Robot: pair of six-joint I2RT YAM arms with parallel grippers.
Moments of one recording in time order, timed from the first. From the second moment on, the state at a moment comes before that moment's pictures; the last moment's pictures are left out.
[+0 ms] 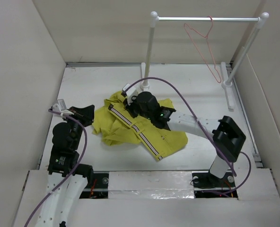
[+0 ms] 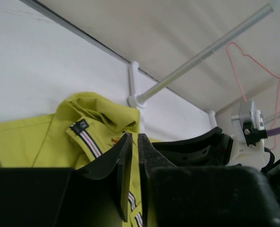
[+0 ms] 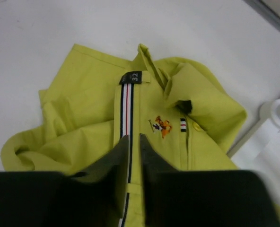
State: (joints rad) left arm -0.17 0.42 0.62 -0.23 -0.04 -0.71; right arm 0.95 1.69 1.24 0.14 0.07 -0.06
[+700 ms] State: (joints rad) left arm -0.17 0.40 0.34 -0.28 -0.12 -0.90; right arm 1.04 2.17 1.56 0.10 0.37 -0.21
